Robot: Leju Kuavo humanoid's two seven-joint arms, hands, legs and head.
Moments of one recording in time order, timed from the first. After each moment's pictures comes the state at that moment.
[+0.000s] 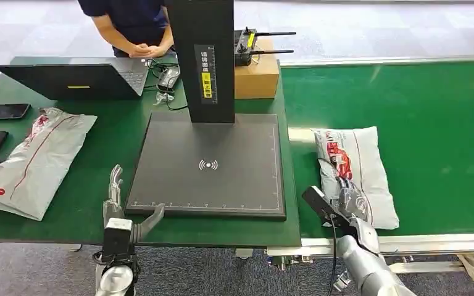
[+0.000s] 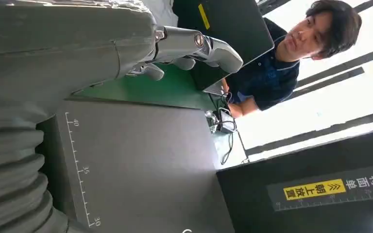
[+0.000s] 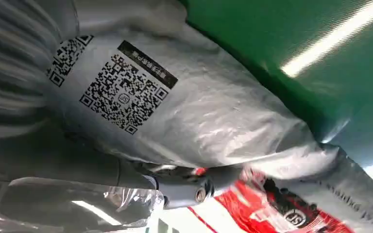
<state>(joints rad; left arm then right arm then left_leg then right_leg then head) -0.03 -0.17 -0.07 -1.06 -0.43 0.51 -0.70 -0.50 -0.08 -0.01 -0.50 1.01 -0.42 -0.10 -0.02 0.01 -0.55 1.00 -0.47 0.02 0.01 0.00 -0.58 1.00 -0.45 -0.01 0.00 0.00</state>
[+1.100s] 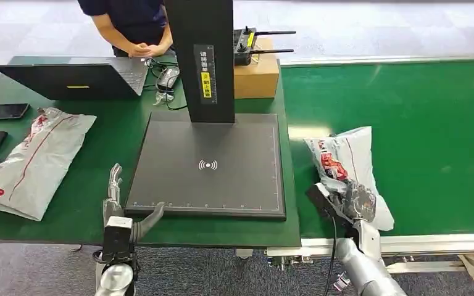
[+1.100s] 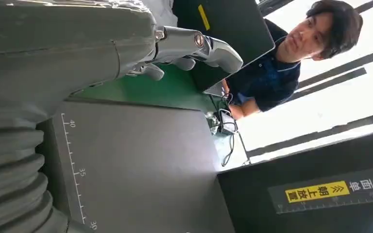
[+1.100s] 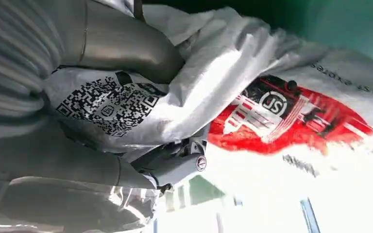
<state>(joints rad) -0.04 -0.17 -0.06 -1.05 -0.44 0.52 -0.70 -0.41 -0.08 0.01 -0.67 1.02 -0.68 -0.15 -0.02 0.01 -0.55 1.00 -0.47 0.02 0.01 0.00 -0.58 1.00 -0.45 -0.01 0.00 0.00</state>
